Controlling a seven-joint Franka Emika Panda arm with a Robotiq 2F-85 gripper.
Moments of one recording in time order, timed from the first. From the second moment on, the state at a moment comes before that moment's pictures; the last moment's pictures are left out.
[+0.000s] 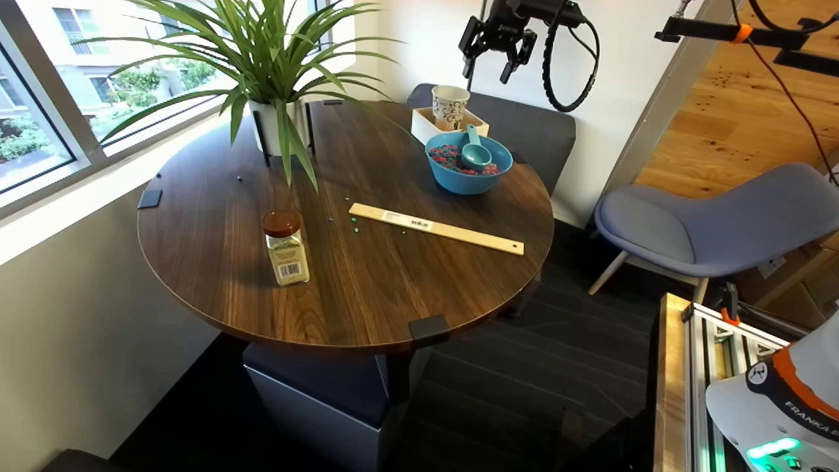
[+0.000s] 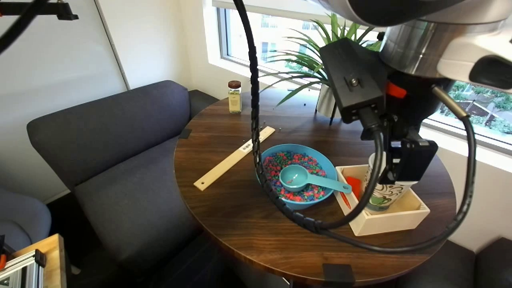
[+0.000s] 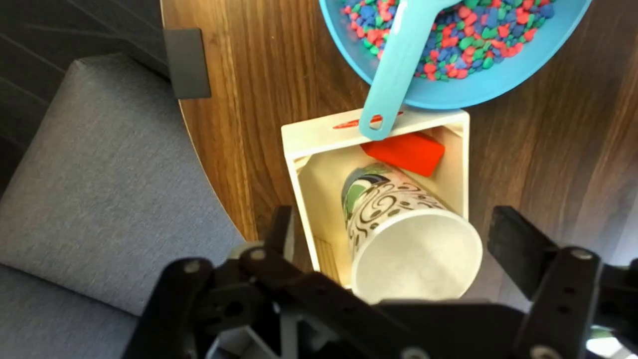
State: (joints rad) arm -0.20 0.33 -0.15 -1.45 0.12 1.94 0.33
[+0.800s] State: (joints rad) arm -0.20 0.42 -0.19 -1.40 0.07 1.95 0.38
